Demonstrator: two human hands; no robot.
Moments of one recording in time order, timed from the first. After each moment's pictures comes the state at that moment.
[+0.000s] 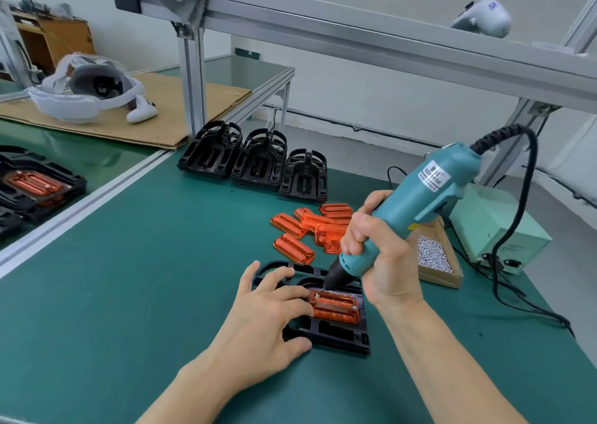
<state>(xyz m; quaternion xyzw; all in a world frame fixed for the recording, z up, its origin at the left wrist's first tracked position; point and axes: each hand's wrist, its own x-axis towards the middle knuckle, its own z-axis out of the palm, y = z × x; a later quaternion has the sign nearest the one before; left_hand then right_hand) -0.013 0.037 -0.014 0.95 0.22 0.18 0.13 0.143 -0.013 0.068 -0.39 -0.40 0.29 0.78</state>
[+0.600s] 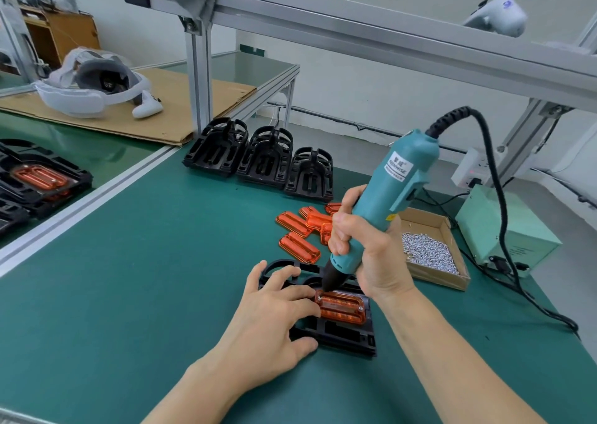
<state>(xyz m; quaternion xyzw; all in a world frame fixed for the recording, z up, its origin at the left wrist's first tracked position) -0.011 0.037 -0.017 0.95 0.22 0.20 0.13 0.141 0.003 0.065 -0.43 -0.46 0.31 0.71</state>
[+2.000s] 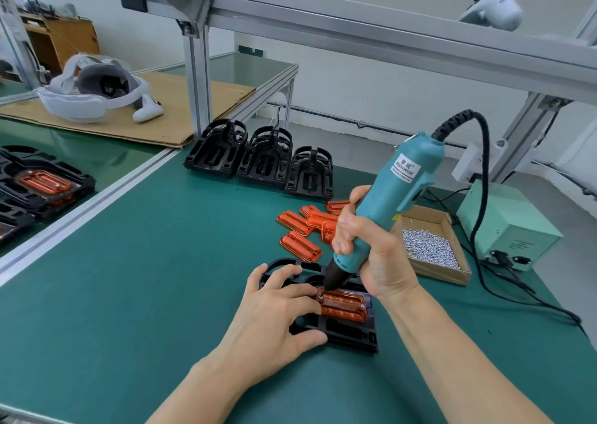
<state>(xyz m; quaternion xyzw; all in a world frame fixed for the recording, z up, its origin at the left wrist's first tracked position) -0.013 0.038 -0.020 0.94 0.23 0.20 0.17 0.148 0.001 0.059 -0.39 -0.46 0.35 0.72</state>
